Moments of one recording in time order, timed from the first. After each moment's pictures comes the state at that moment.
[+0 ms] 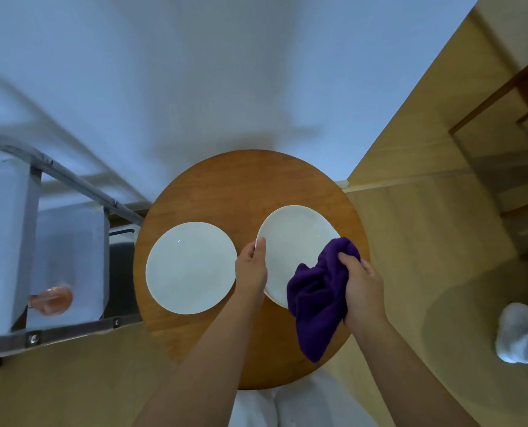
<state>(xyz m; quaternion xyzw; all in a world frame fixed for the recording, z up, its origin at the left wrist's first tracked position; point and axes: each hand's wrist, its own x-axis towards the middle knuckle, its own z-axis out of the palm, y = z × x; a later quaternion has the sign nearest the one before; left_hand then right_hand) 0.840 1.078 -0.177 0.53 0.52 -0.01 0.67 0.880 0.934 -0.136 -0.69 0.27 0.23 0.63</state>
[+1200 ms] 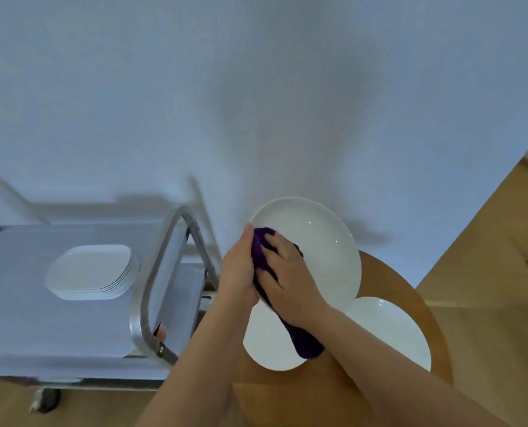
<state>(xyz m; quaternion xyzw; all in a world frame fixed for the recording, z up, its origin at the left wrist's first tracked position) 0.731 1.219 0.010 0.40 0.39 0.23 0.80 0.778 1.134 -0.001 -0.74 -0.51 0.07 0.43</state>
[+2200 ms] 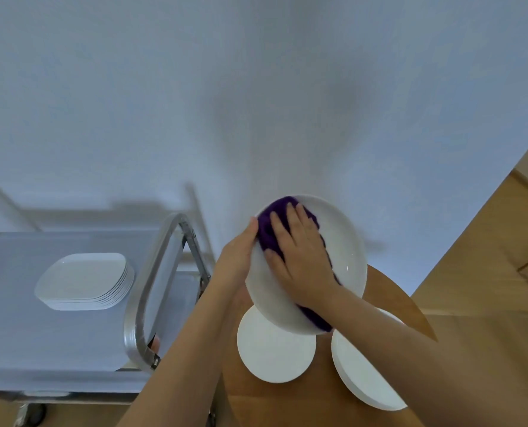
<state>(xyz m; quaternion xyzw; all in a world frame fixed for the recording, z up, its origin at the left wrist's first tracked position) 0.732 1.229 0.043 0.46 0.31 0.17 0.81 0.812 1.142 0.019 -0.80 -0.51 -0.12 0.29</state>
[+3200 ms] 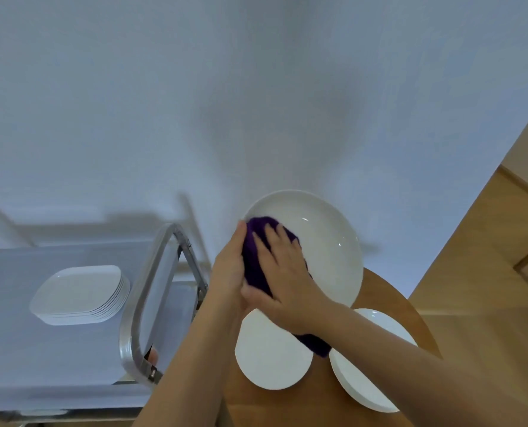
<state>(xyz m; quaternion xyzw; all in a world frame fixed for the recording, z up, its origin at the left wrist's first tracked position) 0.733 1.209 0.055 0.35 0.32 0.20 0.86 0.787 1.121 0.031 -0.77 -0.58 0.01 0.28</state>
